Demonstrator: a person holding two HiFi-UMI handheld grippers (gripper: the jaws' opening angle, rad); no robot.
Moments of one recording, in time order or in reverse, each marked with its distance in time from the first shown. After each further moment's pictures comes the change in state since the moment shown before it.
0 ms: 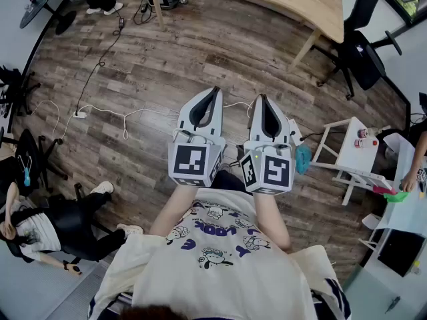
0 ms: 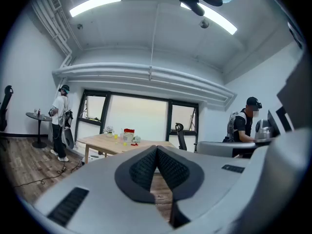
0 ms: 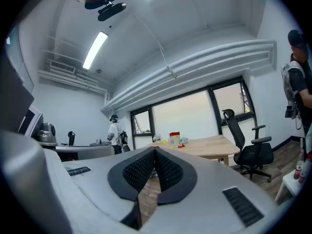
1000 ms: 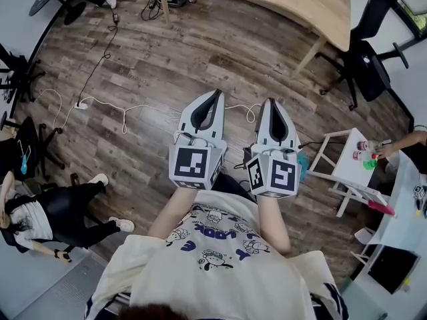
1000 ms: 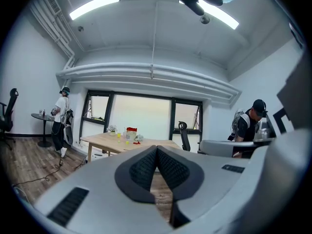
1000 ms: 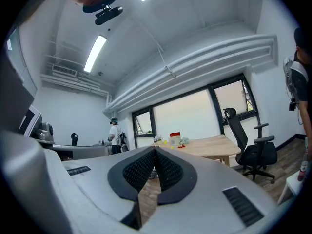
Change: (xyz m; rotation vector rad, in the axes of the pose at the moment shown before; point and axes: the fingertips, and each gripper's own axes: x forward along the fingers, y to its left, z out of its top) left arm 0.013 -0.023 -0.009 -0.002 0.009 0.056; right arm -0.001 -0.043 -0.001 0.012 -0.007 0.038
